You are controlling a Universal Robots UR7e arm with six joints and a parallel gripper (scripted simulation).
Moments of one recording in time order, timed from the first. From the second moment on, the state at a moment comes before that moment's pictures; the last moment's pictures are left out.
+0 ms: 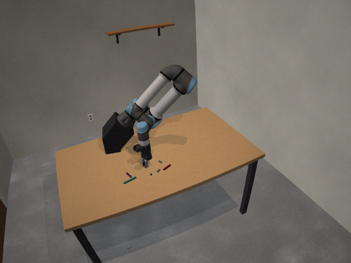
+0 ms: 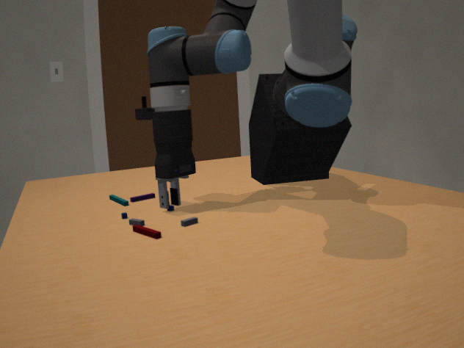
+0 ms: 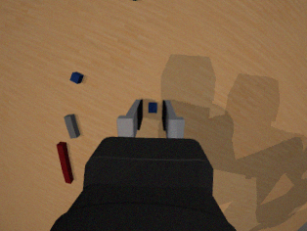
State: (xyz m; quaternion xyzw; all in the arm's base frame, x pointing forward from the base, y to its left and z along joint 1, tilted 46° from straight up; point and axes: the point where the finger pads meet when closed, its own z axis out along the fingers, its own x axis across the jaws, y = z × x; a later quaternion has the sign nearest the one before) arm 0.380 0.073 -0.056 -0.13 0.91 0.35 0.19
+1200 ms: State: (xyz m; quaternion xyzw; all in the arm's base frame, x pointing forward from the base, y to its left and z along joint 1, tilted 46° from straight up) arm 0.361 0.018 0.000 -0.13 0.91 0.34 0.19
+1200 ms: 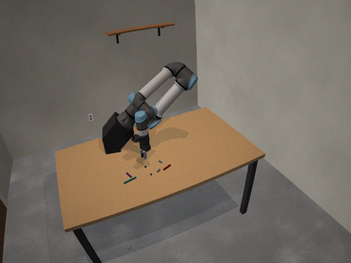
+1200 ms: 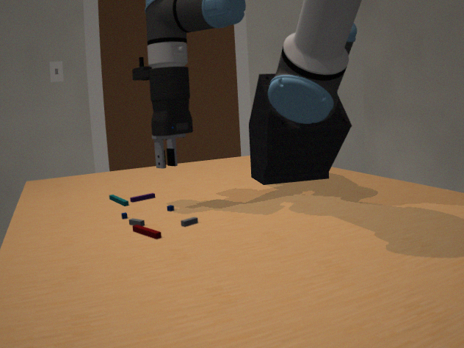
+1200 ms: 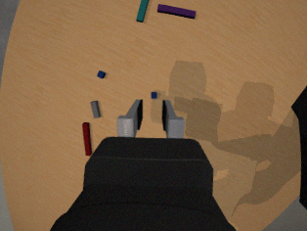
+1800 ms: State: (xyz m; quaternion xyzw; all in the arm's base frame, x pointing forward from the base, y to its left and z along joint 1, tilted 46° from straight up) arm 0.360 0.017 0.001 -0.13 0.91 0.35 0.19
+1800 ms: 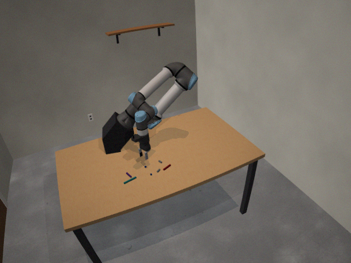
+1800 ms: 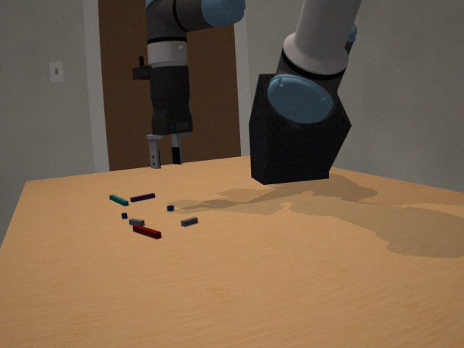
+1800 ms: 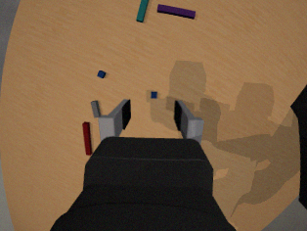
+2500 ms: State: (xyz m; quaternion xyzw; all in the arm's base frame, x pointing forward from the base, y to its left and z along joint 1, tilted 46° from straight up) arm 0.362 0.017 0.001 -0.15 0.91 0.34 0.19
